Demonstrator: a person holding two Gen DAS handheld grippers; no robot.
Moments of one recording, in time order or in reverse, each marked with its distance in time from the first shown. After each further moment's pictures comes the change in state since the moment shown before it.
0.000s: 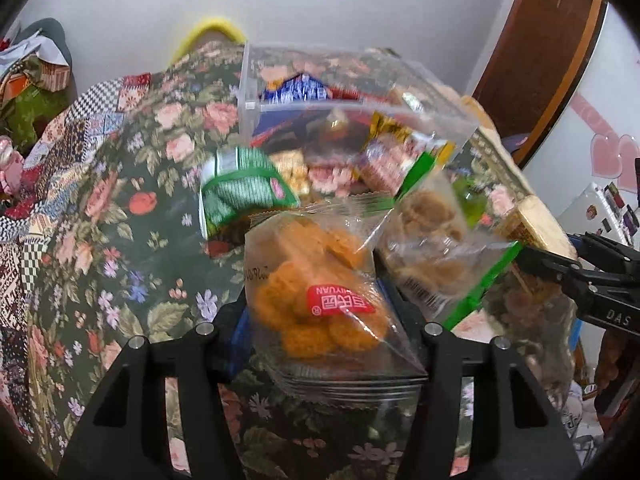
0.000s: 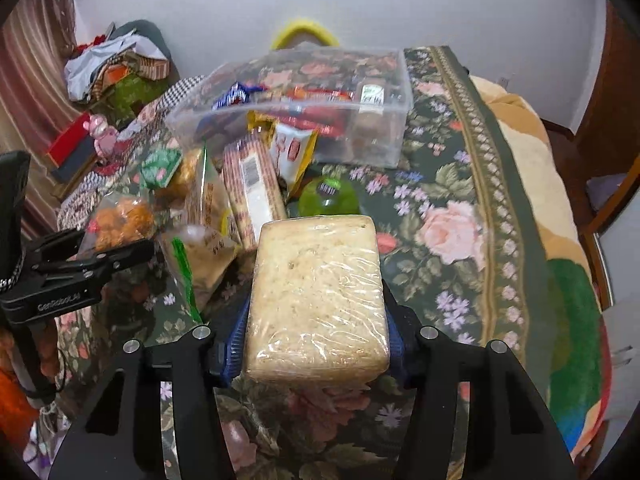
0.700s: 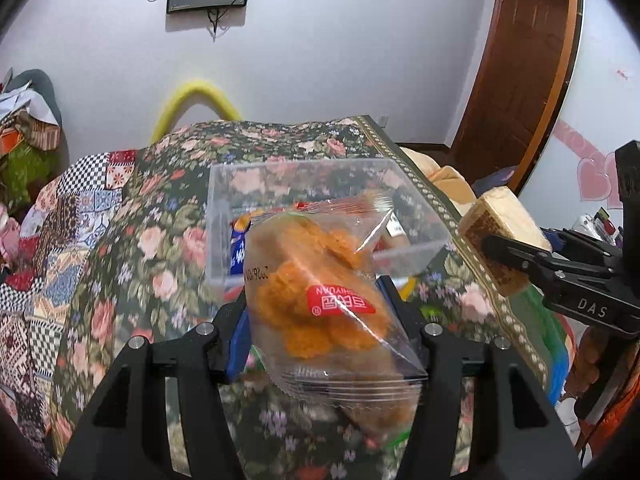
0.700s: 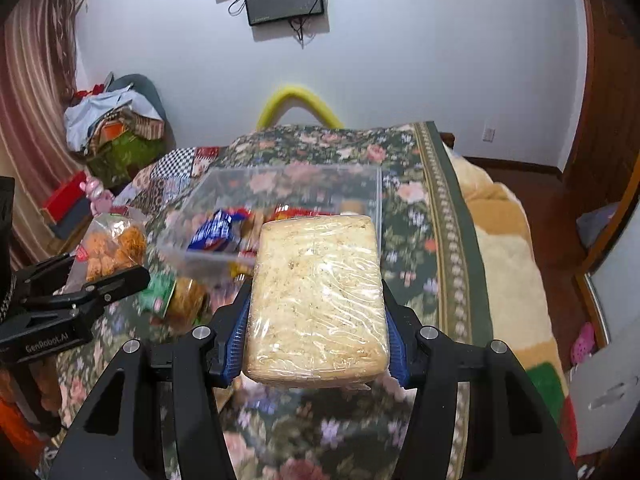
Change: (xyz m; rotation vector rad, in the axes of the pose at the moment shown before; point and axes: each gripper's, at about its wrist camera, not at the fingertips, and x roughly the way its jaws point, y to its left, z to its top) left arm -0.018 -0.032 0.100 0.068 -0.170 -0.015; right arm -0.021 -0.013 0.079 0.008 -0.197 -0.030
